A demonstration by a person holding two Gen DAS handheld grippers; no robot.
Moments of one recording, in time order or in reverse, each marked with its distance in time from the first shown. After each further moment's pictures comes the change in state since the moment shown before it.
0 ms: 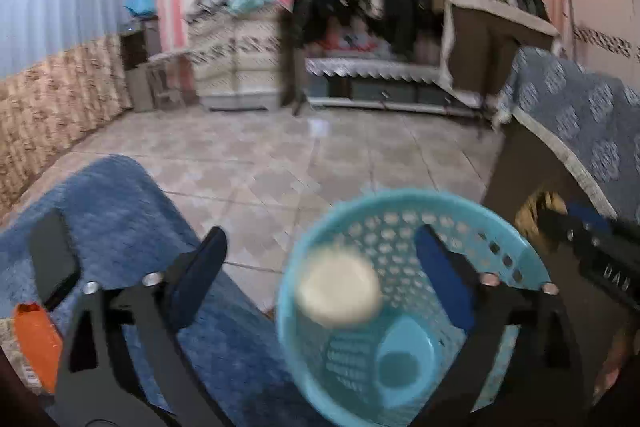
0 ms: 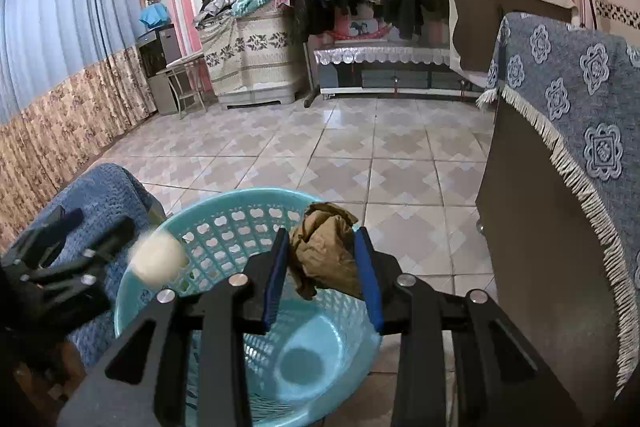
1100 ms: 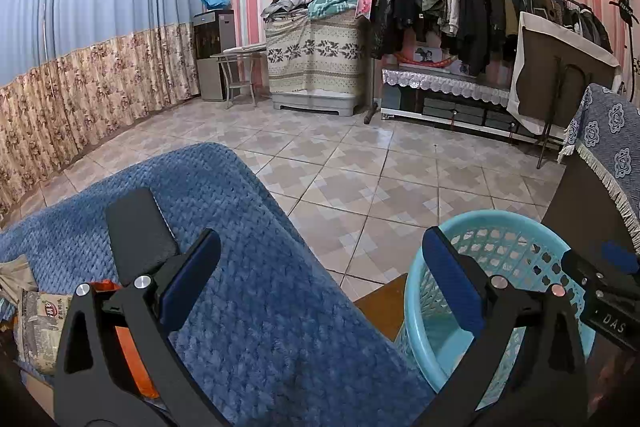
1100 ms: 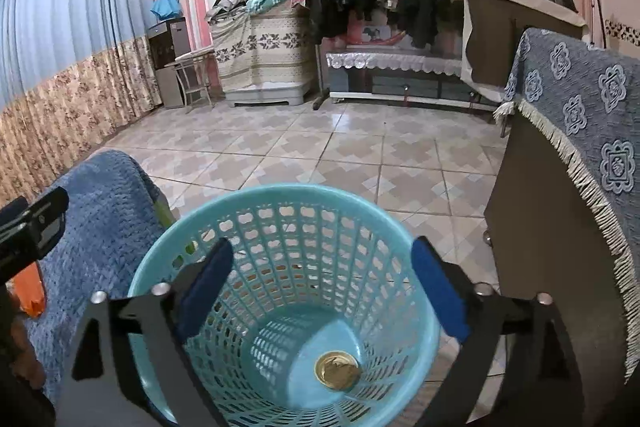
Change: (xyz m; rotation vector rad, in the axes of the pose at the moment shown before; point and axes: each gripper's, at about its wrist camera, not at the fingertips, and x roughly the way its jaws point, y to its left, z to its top) left arm -0.027 0.069 0.006 -0.119 -0.007 0.207; right arm 0.010 0.044 -0.006 -0.073 -0.027 -0.017
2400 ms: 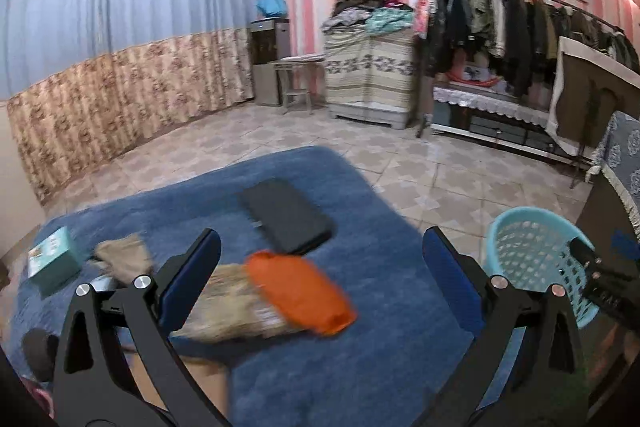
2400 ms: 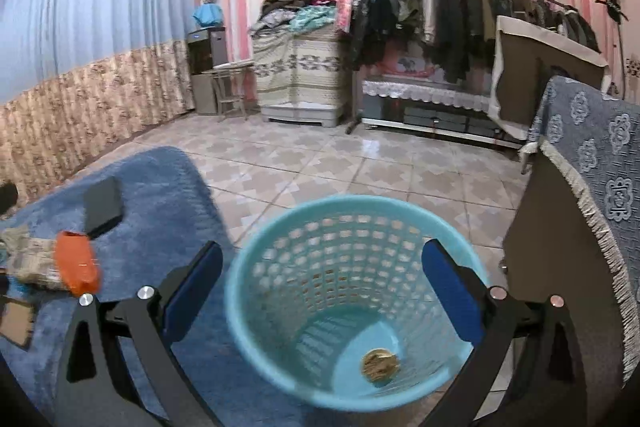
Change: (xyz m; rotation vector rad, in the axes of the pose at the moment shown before) left arm -0.131 0.133 -0.023 -0.075 -0.034 0.175; right arm -0.067 0.067 -0.015 -0.103 -0.087 0.105
